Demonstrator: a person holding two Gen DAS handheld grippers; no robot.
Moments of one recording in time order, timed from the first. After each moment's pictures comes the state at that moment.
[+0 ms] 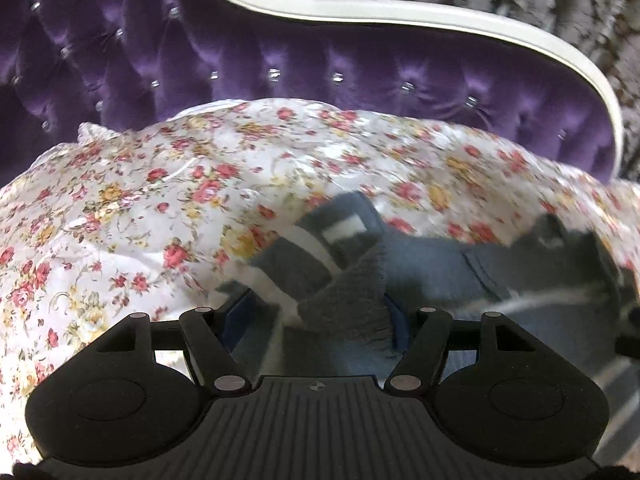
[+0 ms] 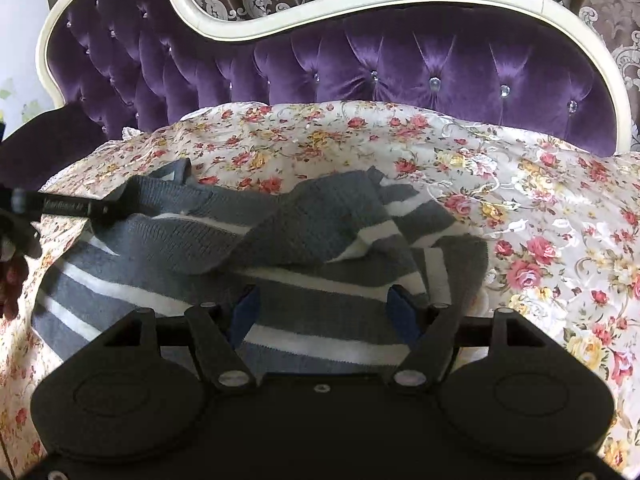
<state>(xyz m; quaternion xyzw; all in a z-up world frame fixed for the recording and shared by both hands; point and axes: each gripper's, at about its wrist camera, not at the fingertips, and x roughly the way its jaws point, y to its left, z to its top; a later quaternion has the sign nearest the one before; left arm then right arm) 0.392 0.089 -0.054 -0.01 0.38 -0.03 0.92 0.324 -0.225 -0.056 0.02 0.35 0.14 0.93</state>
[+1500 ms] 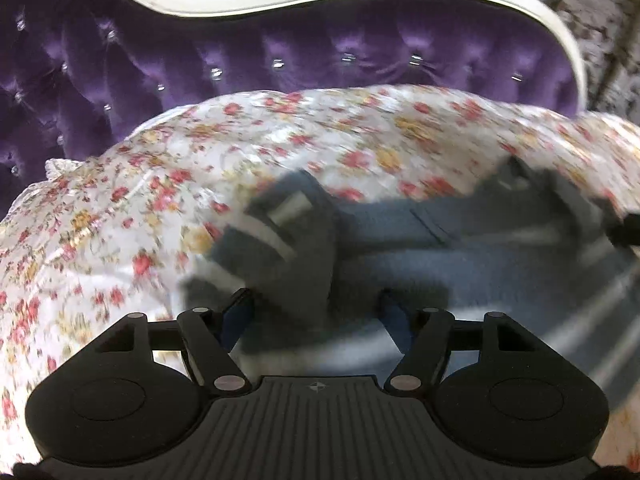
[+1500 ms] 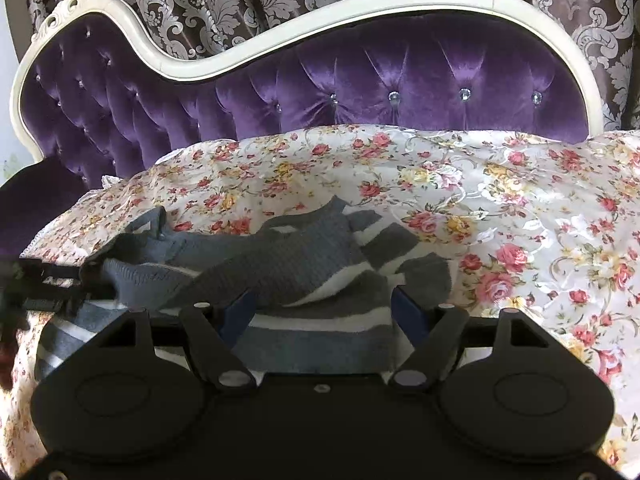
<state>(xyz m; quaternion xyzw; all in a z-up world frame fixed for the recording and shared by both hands) 0.385 0.058 -0.054 0.08 0.40 -0.08 0.91 0.336 -0.249 -0.046 0.08 0.33 0.11 0.94</state>
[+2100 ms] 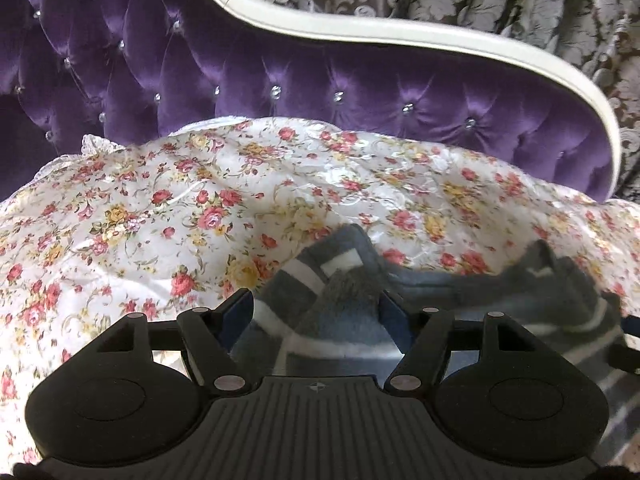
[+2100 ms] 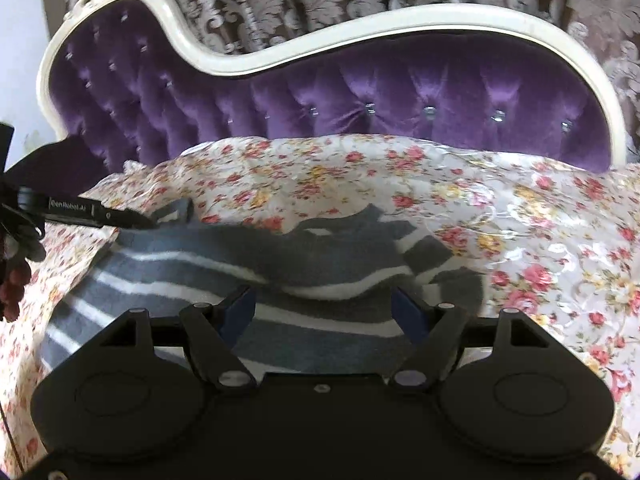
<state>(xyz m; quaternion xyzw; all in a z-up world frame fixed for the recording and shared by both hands) 0.387 0.078 -0.024 -0.01 0.38 -0.04 0.93 0.325 -0.223 -0.045 0.03 0.31 0.15 0.94</state>
